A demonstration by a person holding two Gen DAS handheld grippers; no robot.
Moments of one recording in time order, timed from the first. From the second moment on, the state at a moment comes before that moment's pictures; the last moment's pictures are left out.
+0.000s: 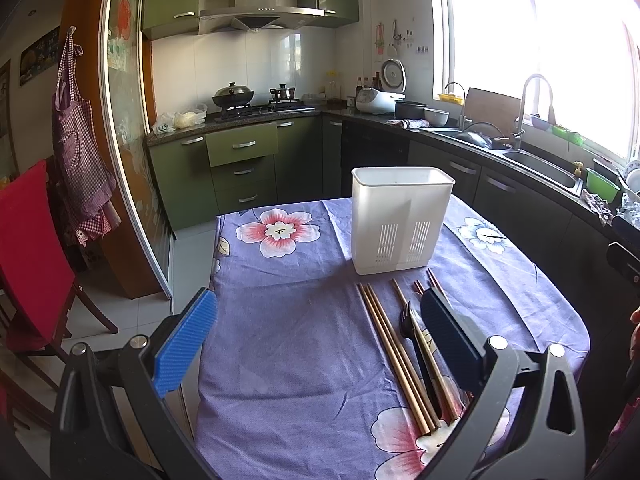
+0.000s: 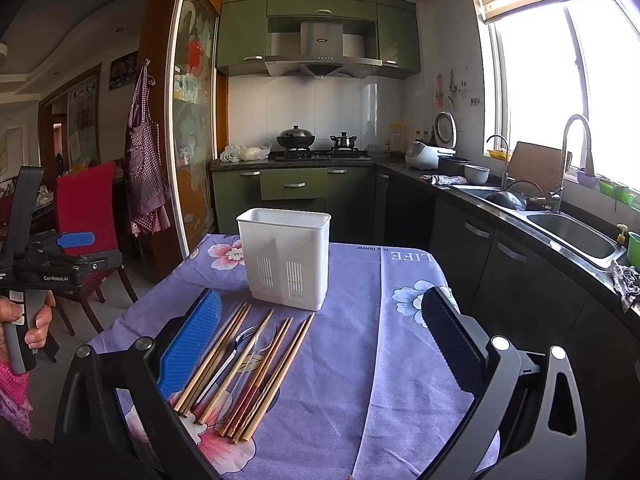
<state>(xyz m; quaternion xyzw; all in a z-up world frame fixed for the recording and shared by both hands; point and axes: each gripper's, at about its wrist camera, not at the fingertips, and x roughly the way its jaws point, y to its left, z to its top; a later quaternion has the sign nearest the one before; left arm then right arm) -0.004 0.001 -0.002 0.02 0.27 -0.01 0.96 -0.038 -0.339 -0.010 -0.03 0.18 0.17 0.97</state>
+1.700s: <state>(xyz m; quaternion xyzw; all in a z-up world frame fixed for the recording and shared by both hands) -0.002 0.005 -0.009 0.02 0.28 0.00 0.96 -0.030 -0.335 -0.019 -0.02 0.19 0.17 0.97</state>
